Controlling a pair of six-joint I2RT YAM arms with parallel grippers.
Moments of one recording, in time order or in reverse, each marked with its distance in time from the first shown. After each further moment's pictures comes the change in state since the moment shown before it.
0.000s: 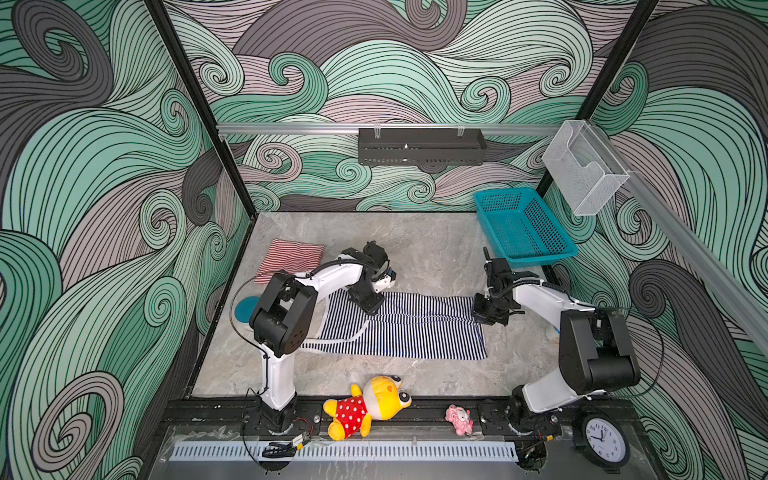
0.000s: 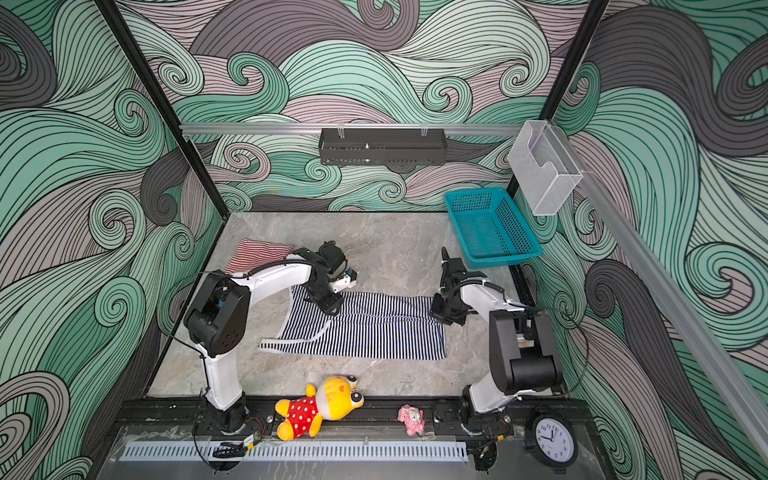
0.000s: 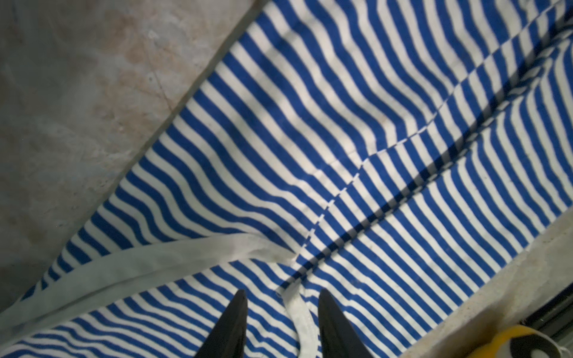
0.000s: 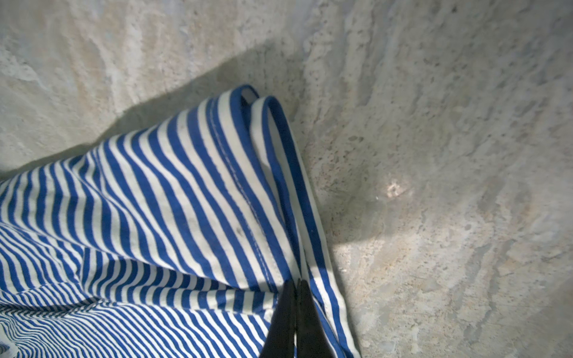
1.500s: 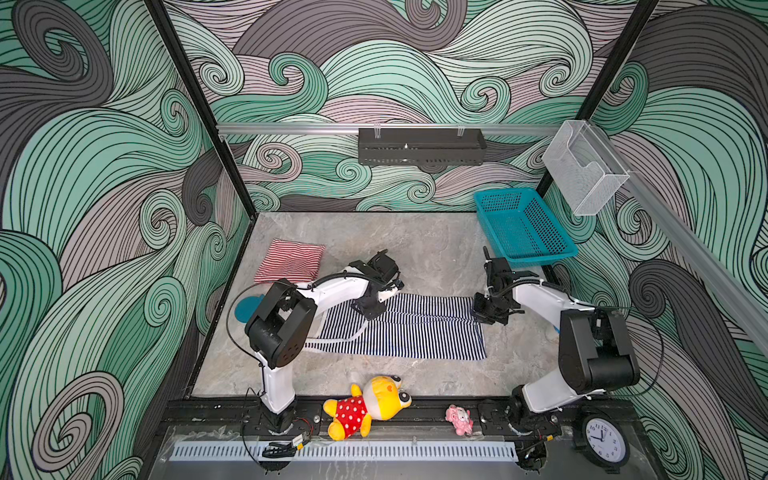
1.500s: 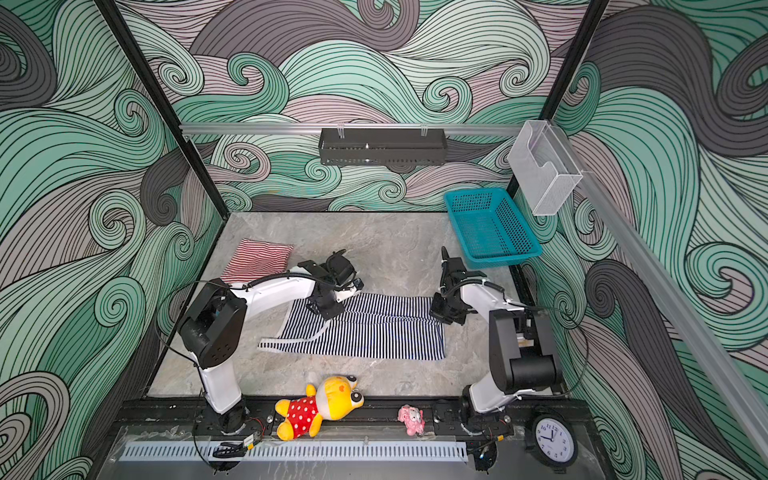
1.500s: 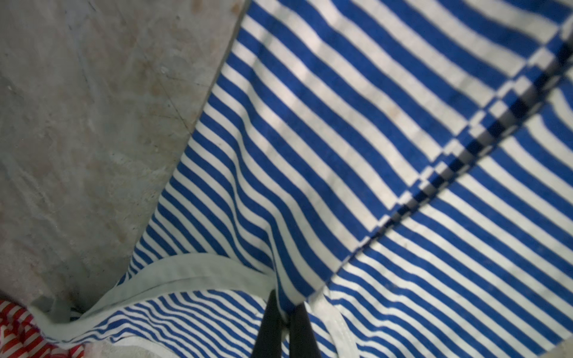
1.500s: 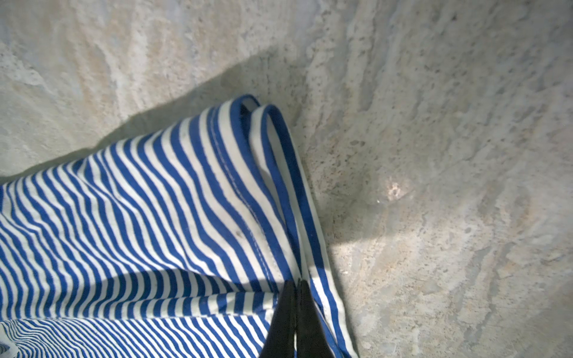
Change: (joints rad) left arm -0.083 -0.089 -0.113 0.104 -0.248 0.117; right arm 0.000 -0.002 0.005 -0.004 0.005 0.000
